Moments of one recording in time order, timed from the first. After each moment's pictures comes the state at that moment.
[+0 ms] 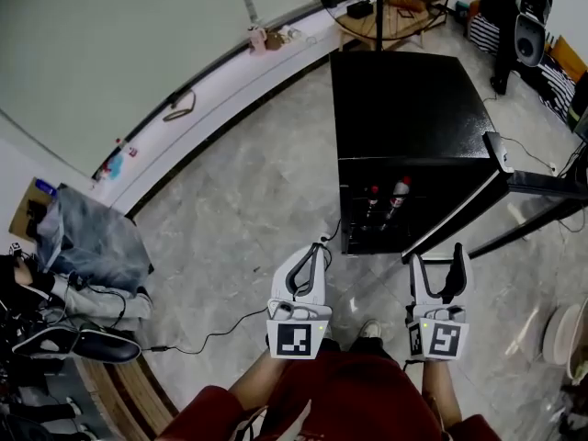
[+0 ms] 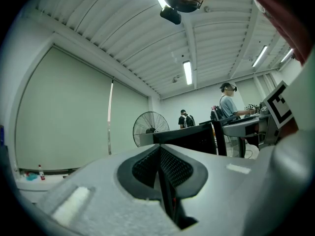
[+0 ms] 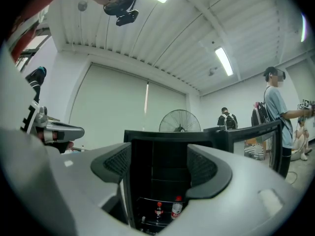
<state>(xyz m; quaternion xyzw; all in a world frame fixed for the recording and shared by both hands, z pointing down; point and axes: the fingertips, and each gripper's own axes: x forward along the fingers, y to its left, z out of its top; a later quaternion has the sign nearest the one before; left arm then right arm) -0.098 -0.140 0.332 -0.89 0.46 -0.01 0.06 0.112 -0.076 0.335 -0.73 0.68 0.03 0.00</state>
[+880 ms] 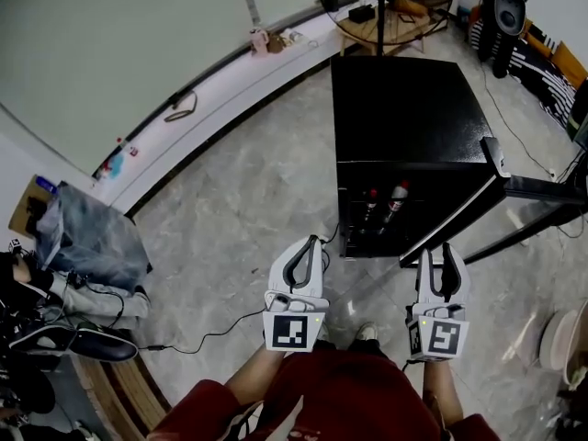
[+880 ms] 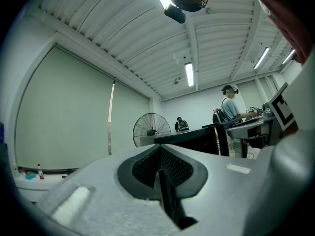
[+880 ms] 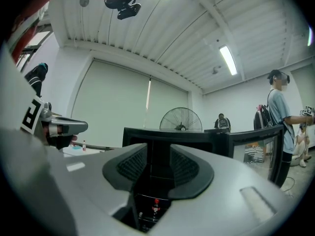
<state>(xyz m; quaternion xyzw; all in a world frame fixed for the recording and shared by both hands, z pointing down) -0.093 -0.154 0.319 -0.88 0.46 0.01 0.05 0.118 -0.081 0.330 -0.73 0.69 0.03 -0.03</state>
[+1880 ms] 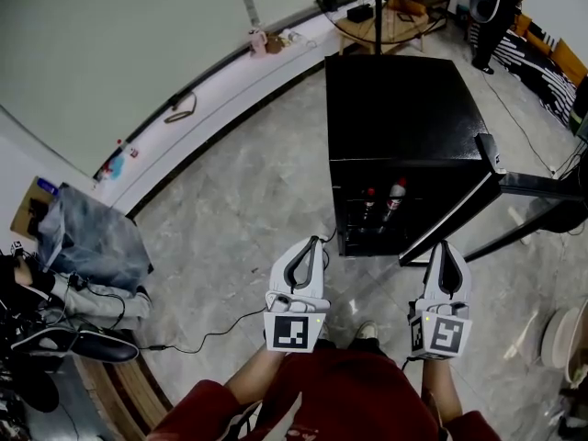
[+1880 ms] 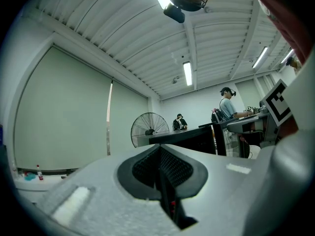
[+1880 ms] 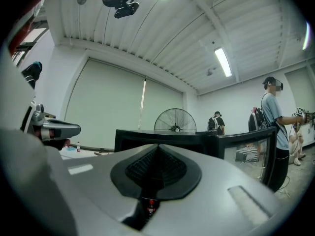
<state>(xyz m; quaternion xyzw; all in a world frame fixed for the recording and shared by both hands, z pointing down) -0.079 -0.147 0.319 -0.89 0.46 0.00 0.06 0.139 -0.077 0.321 -0.75 0.66 0.03 -0.02</state>
